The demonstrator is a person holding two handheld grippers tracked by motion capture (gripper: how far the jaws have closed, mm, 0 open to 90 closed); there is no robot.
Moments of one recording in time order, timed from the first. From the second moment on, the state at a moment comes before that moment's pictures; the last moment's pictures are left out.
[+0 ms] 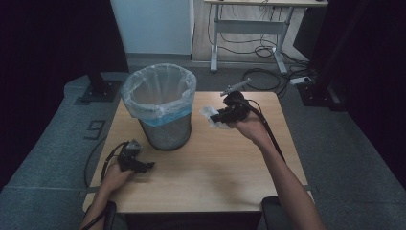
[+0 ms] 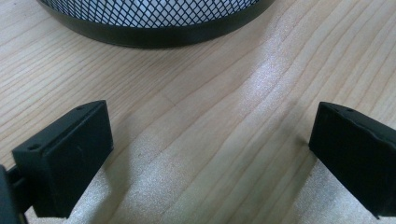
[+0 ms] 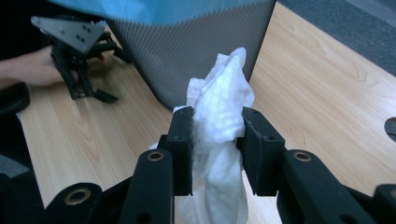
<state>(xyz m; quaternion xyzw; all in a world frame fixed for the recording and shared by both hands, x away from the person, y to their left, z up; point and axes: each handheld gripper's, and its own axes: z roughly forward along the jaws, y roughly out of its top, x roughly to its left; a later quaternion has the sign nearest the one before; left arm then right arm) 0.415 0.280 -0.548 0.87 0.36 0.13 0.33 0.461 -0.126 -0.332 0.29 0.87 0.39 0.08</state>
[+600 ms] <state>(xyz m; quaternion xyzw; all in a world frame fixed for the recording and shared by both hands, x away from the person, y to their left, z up) 0.415 0.280 -0.548 0.87 0.36 0.13 0.33 0.480 -0.106 -0.277 0.28 0.87 0.40 0.09</state>
